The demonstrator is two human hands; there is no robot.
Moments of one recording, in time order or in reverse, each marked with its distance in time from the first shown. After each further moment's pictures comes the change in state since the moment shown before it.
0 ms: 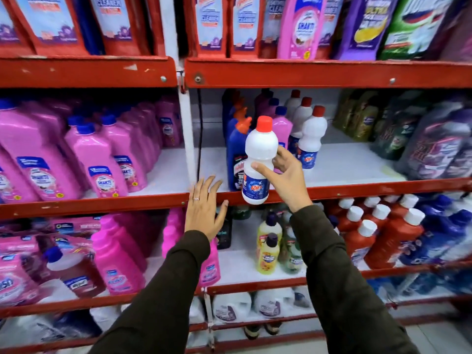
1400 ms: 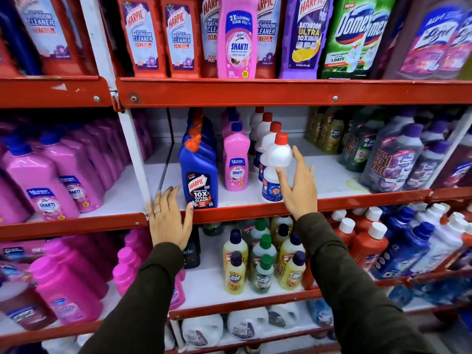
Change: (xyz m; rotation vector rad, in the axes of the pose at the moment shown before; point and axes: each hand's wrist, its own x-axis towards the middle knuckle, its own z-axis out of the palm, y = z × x) left_hand 0.029 0.039 0.022 0.071 0.148 -0.271; right_hand 0.046 0.068 -0.136 -0.626 0.212 -0.178
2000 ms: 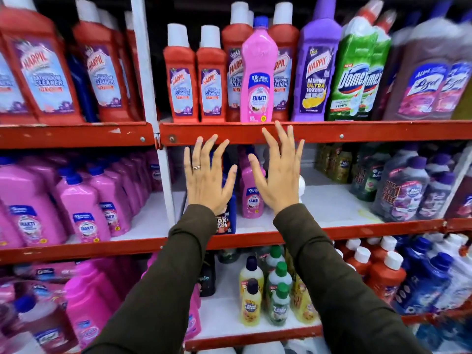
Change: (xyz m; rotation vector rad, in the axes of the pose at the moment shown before) left_hand 0.099 0.102 -0.102 0.014 0.391 0.387; right_hand 0.042 -0.153 0.000 -0.145 0.285 -0.425
